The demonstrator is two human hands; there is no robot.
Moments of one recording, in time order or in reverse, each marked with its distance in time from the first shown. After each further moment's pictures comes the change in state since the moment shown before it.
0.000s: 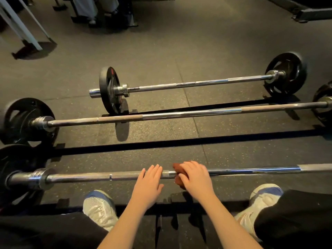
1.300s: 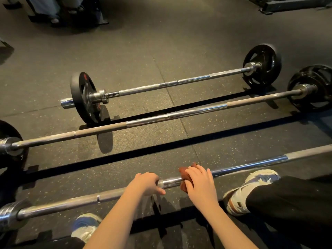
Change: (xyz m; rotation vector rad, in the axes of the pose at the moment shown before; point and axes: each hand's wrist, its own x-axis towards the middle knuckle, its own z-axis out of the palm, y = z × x) left_hand 0.080 -0.009 -0.029 -0.040 -0.510 0.075; right_hand -0.011 -0.008 -0.022 0.110 -0.039 0.289
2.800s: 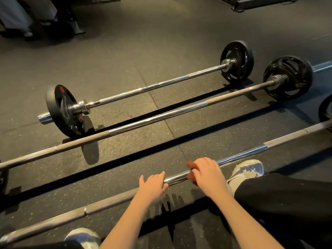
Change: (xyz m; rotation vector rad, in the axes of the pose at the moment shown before) left_hand 0.001 0.058 0.017 -0.059 0.165 0.075; right_hand 0.010 0.069 -0.033 -0.054 0.074 0.103
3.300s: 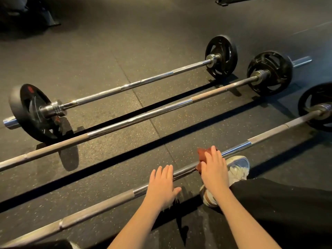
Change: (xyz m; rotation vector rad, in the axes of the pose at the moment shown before) left_hand 0.025 0.063 0.020 0.207 0.097 0.157; right_hand 0.006 0.045 -0.014 -0.098 0.073 0.281
